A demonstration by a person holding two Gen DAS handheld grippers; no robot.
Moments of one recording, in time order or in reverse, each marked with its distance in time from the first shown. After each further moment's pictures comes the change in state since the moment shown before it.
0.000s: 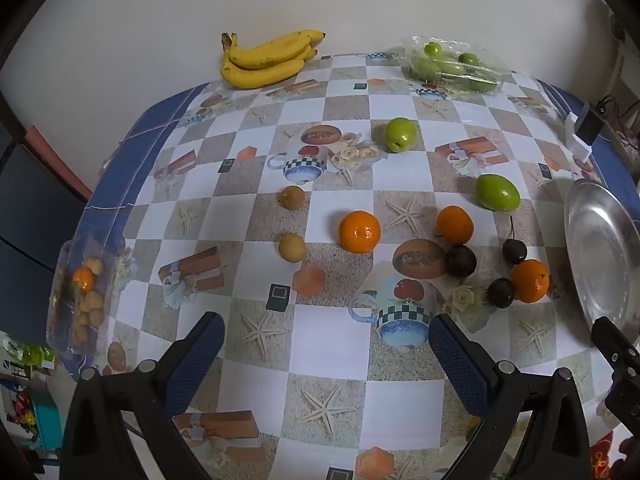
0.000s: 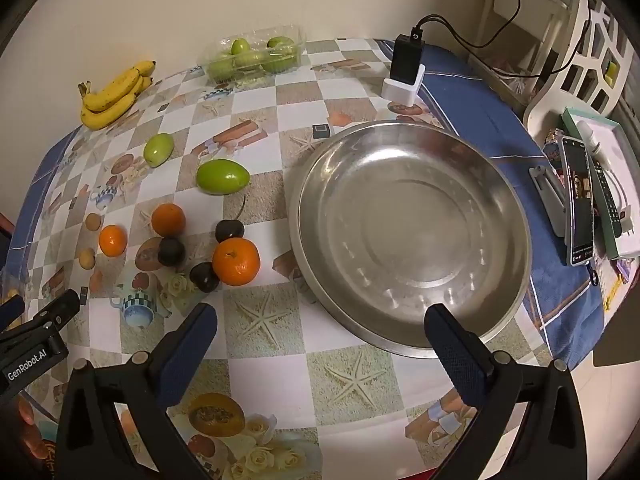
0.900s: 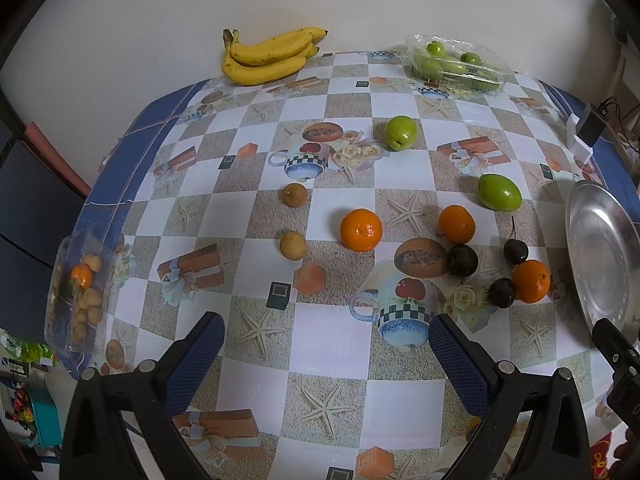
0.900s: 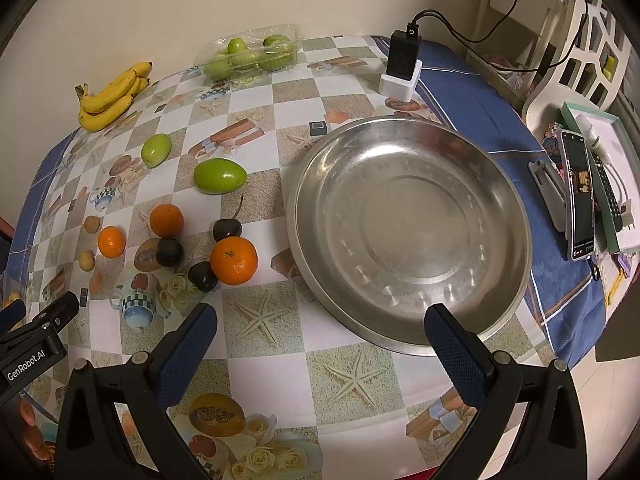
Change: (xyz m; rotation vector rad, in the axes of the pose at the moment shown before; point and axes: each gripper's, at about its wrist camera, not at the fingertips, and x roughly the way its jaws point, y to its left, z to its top) left arm 0.000 0.000 0.000 0.001 0.002 -0.002; right arm 0.001 -0.002 0.000 0.013 0.005 0.002
